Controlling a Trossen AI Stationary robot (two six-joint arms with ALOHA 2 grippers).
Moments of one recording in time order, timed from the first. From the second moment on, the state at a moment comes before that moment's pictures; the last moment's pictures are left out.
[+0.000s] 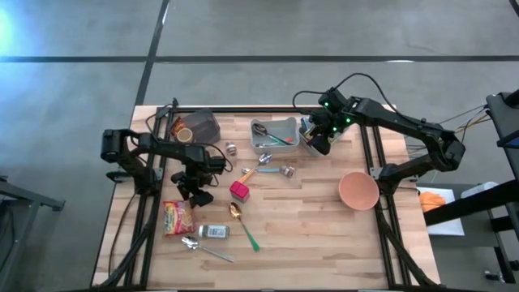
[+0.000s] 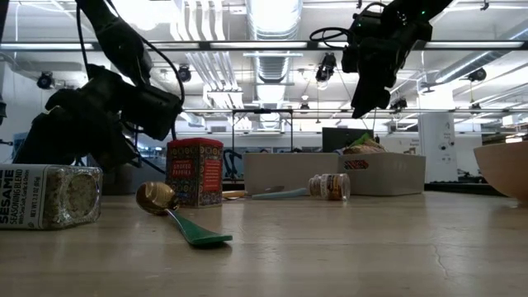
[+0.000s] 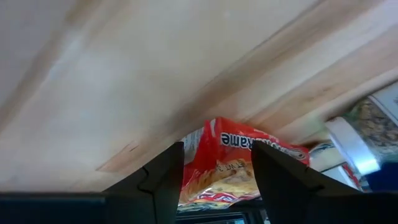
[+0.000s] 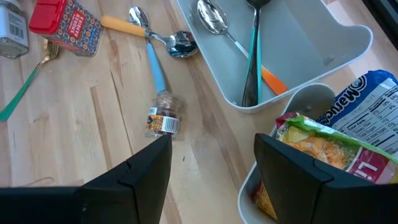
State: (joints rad) left arm 0.20 1.65 0.72 -1.02 0.56 -0.49; right arm -0.62 1.34 1.08 -0.78 -0.37 -0.08
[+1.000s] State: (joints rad) left arm 0.19 1.63 0.76 -1.03 0.55 -0.48; right arm -0.62 1.34 1.08 -0.78 -0.37 -0.06
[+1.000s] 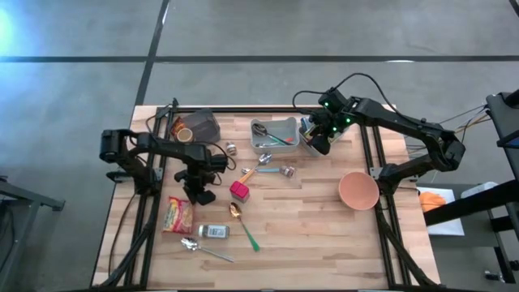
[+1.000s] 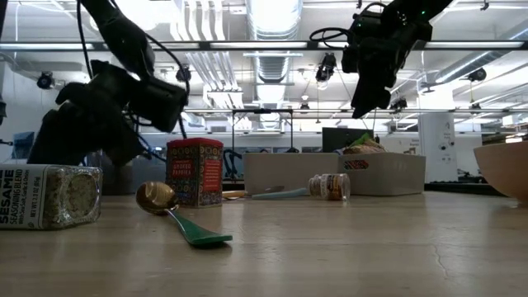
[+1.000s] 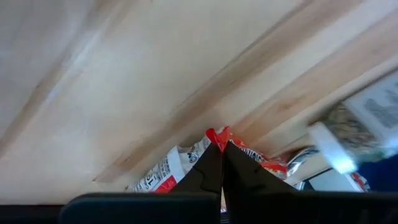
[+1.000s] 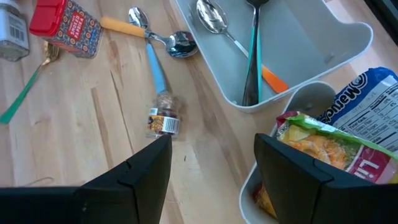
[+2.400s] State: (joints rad) left arm 0.28 1.15 1.41 -0.92 -0.06 -0.75; right arm -0.07 1.34 1.09 -0.07 0.09 0.26
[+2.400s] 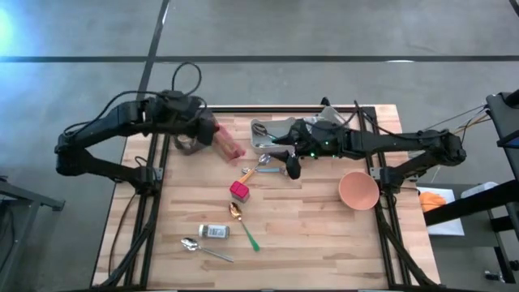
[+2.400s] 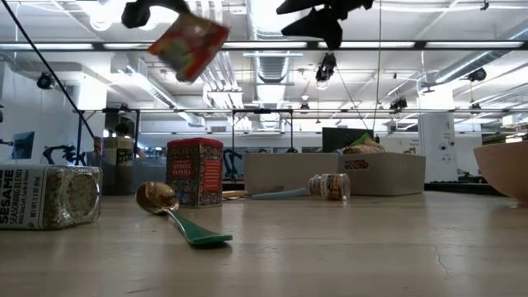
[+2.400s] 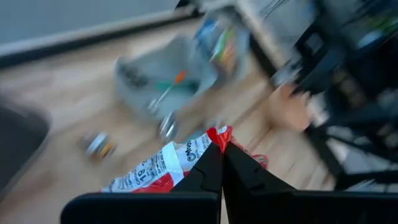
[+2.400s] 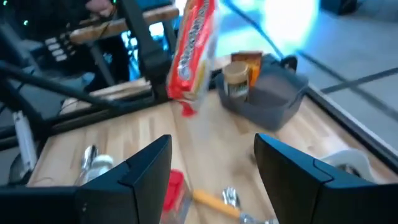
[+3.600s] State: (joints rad) left arm 0.31 1.25 1.40 -0.50 0.02 -0.68; right arm -0.05 1.35 1.09 0.13 0.20 0.34
